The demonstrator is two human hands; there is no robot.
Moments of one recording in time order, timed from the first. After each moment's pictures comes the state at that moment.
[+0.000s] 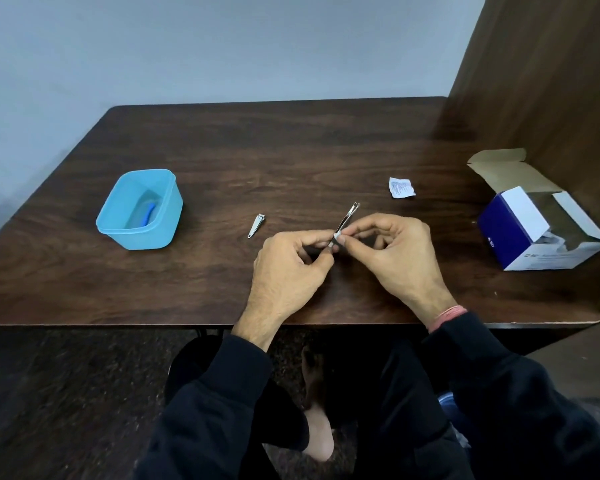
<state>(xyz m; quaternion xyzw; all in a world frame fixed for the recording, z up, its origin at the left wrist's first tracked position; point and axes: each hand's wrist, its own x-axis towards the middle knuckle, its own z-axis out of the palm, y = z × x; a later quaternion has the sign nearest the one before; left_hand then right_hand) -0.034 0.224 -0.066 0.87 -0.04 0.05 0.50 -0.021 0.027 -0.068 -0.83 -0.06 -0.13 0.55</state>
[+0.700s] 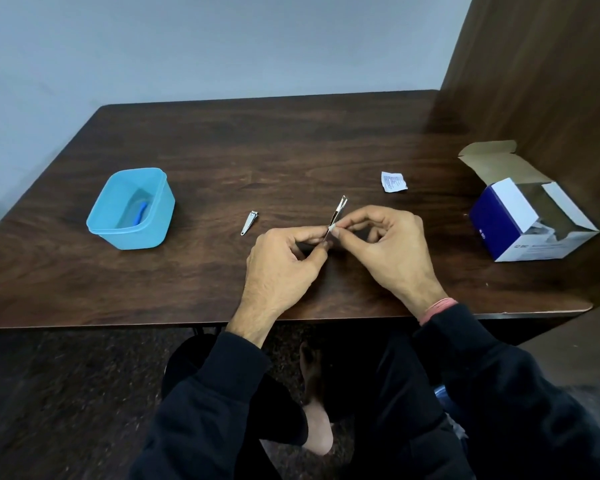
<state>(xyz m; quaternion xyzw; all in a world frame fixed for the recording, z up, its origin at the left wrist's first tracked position) -0.036 0.223 -0.062 0.87 -0.04 0.05 0.49 -0.019 0.027 -0.070 -0.83 -0.05 -0.15 0.53</state>
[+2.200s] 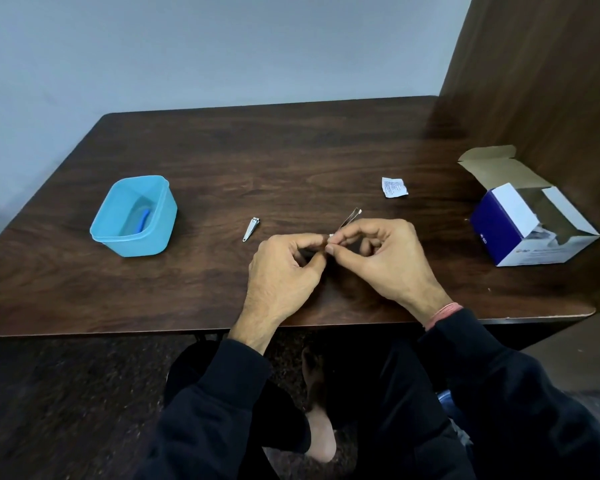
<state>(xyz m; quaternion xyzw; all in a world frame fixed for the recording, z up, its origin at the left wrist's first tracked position) -0.033 0.226 -0.068 0.87 -0.05 0.05 0.49 -0.022 0.029 -0.069 -0.81 -0.10 -0.10 0.57</state>
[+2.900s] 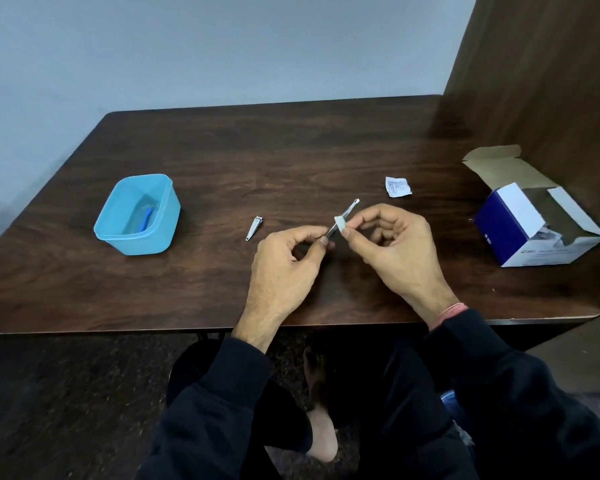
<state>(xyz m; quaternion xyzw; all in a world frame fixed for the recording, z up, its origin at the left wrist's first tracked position) -0.033 0.224 -0.062 0.84 -0.02 0.05 0.54 -0.018 0.028 -0.071 -0.77 -0.06 -0.14 0.62</state>
